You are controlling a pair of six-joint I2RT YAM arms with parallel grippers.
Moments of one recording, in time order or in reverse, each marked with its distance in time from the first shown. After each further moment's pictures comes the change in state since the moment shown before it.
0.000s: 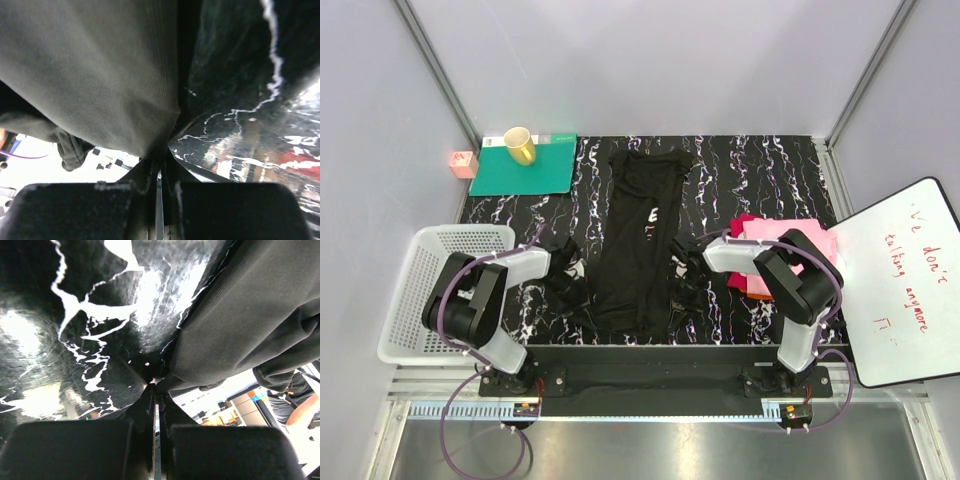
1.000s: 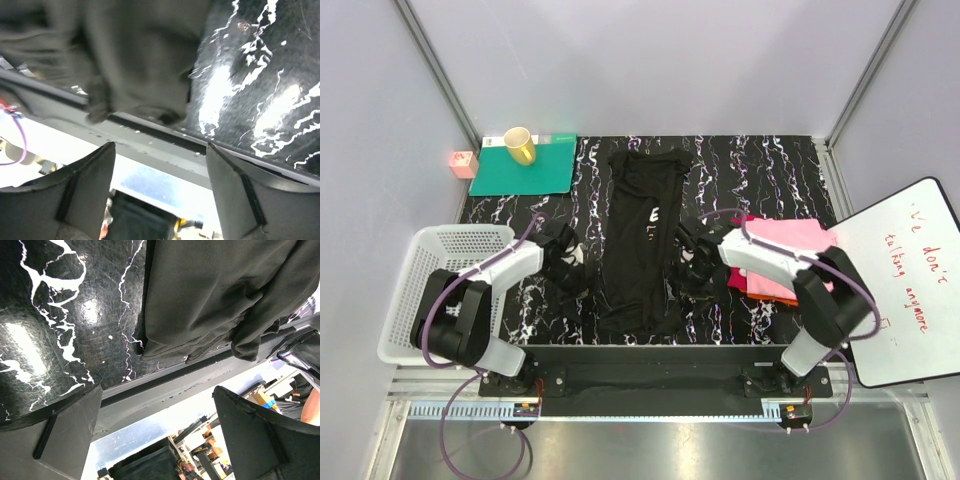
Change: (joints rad) left arm 0.001 -0.115 0.098 -0.106 -0.004 0.024; right arm 0.001 -0.168 0.107 -0.226 0.197 -0.111
